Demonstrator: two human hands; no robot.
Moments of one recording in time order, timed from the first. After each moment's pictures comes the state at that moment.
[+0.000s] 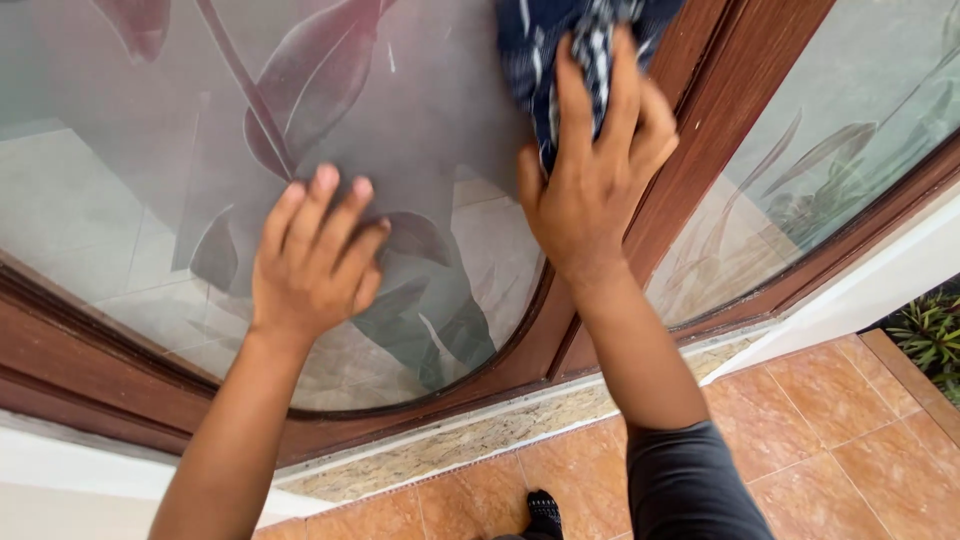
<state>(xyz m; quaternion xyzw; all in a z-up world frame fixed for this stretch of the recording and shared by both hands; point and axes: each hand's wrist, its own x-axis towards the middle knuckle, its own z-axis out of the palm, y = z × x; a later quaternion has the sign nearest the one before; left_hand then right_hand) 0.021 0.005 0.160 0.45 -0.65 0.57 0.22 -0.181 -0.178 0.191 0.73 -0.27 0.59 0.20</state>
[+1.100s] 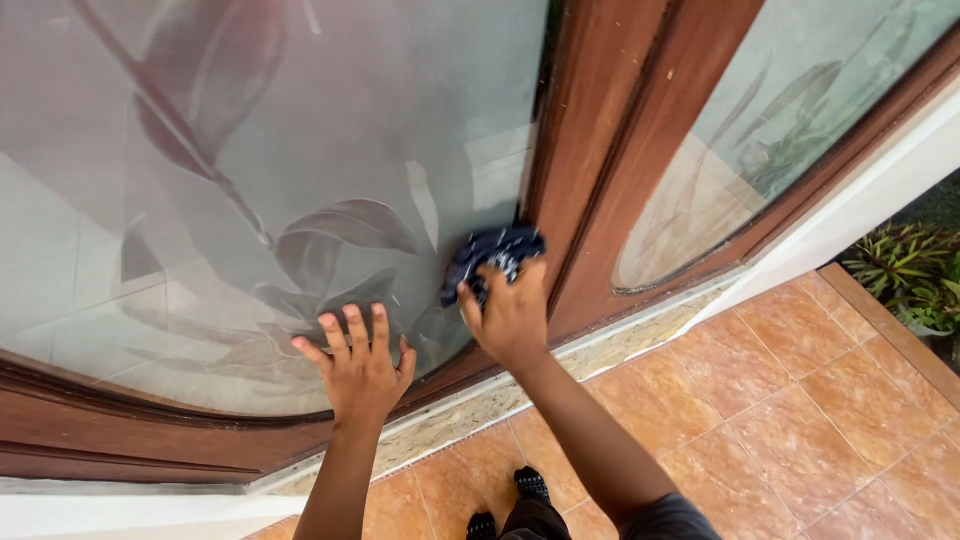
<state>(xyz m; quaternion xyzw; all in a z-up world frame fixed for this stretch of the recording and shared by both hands) -0.008 -0.003 -0.088 0.71 -0.50 0.47 0.17 -0.170 -0.166 -0.056 0.80 -0.30 0.52 0.04</state>
